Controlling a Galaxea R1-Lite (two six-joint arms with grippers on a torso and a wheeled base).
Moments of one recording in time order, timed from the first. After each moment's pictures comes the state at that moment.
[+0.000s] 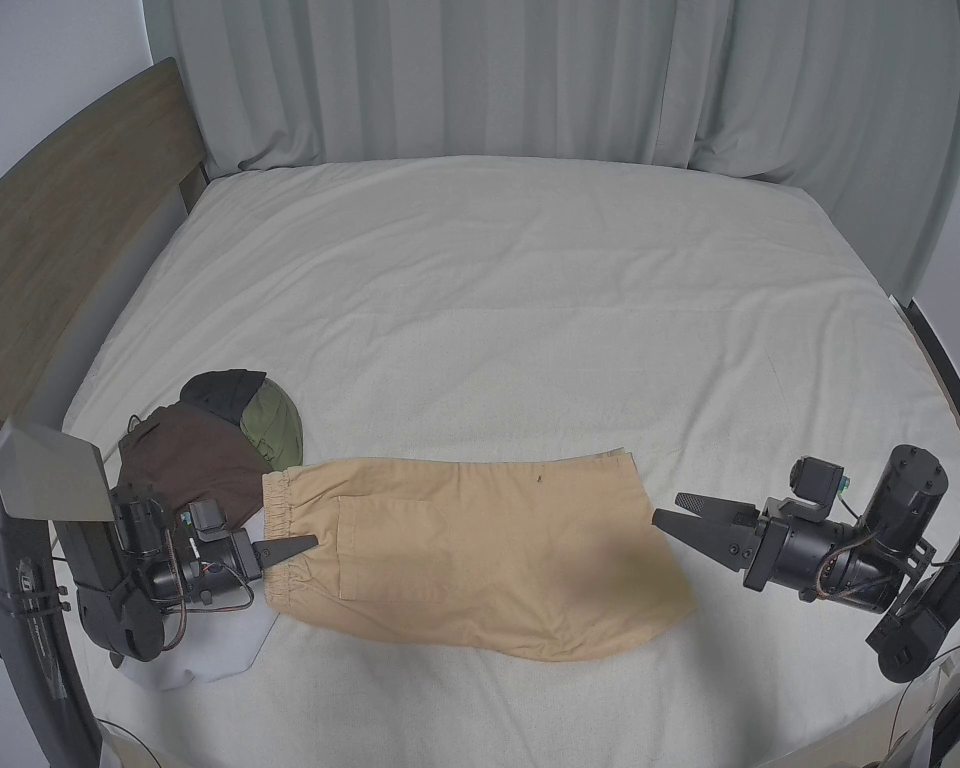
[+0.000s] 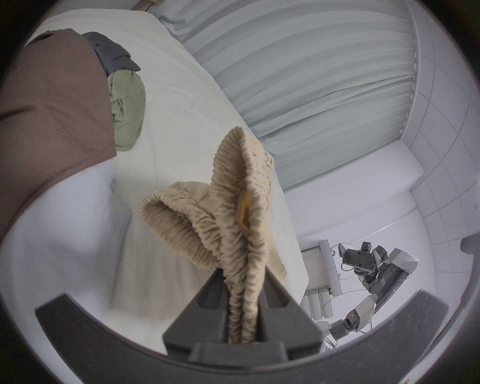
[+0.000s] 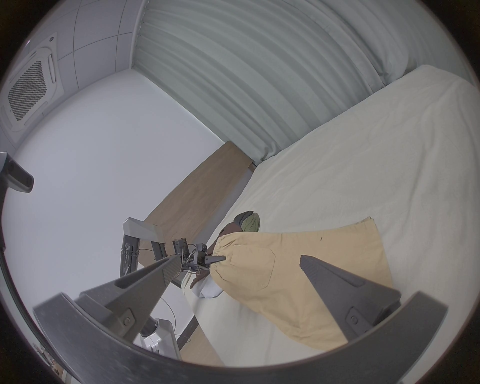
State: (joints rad) left arm 0.04 2.27 -0.37 -1.55 -0.90 -0.60; right arm 0.40 1.78 -0.19 -1.54 0.54 0.51
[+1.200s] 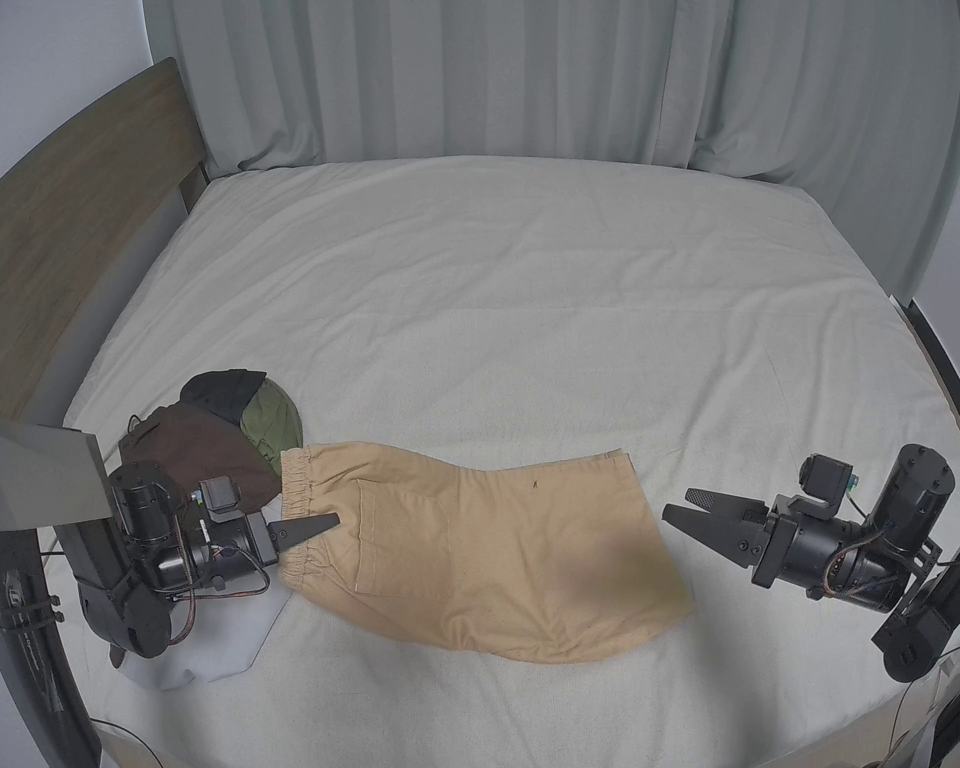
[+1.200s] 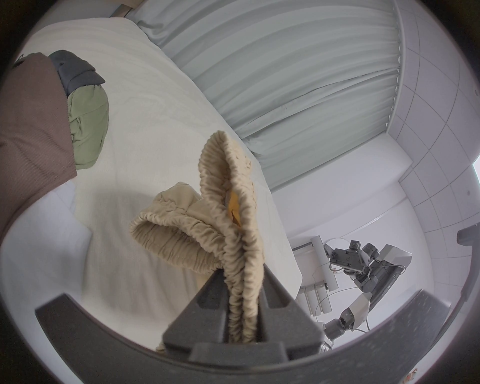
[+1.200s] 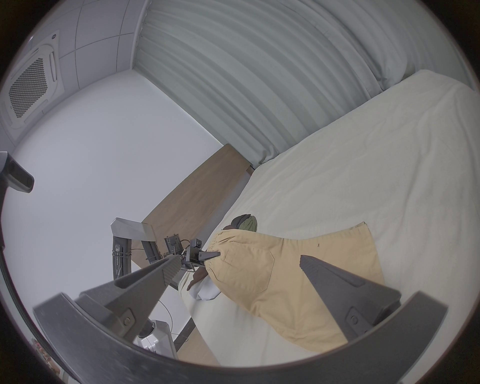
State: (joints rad) left arm -0.06 2.18 -0.39 -1.55 -0.87 -0.64; right arm 0.38 1.76 -0.18 -1.54 0.53 0.50
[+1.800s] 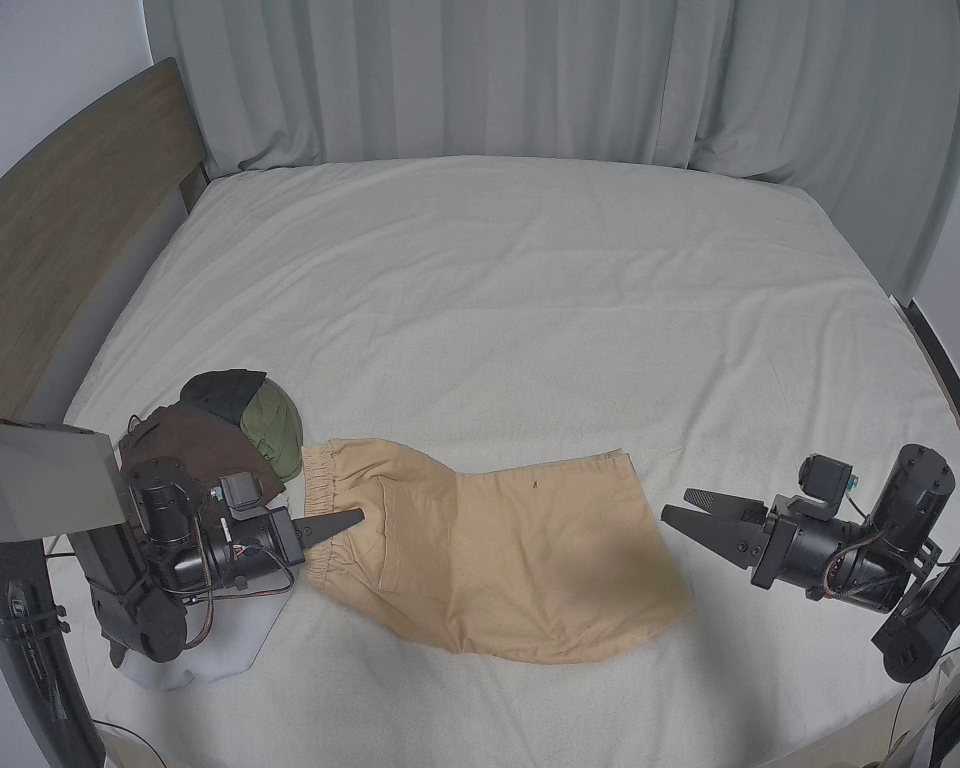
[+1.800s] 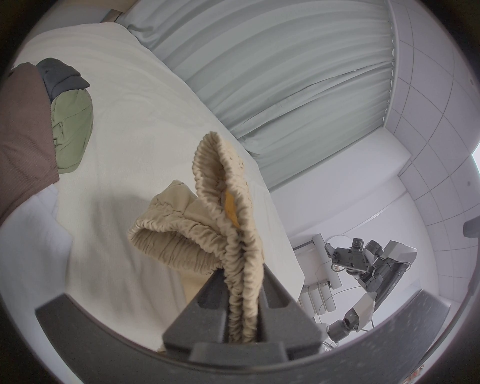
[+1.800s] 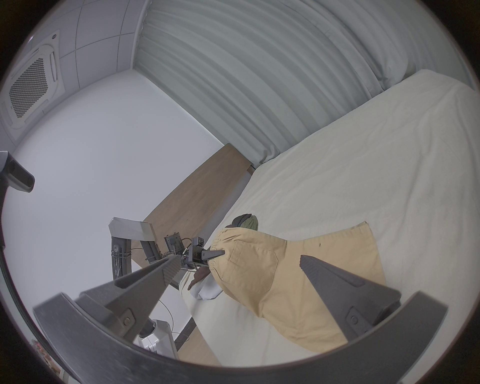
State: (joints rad) left arm -0.15 2.17 -0.41 -1.55 -0.78 -0.63; right arm 0.38 1.76 -0.18 -1.54 0.53 0.50
